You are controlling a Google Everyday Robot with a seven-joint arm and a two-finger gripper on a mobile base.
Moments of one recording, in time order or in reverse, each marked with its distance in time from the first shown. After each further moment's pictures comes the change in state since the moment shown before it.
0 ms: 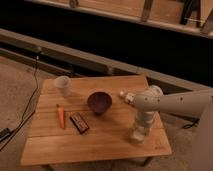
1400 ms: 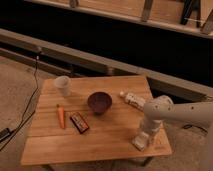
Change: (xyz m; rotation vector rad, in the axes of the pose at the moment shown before) arm 0.016 -0.050 0.075 -0.089 0.107 0.204
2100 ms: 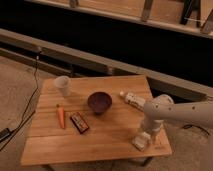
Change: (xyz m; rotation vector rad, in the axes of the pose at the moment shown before) arm 0.001 -0.001 -0.009 0.002 -0.011 0.002
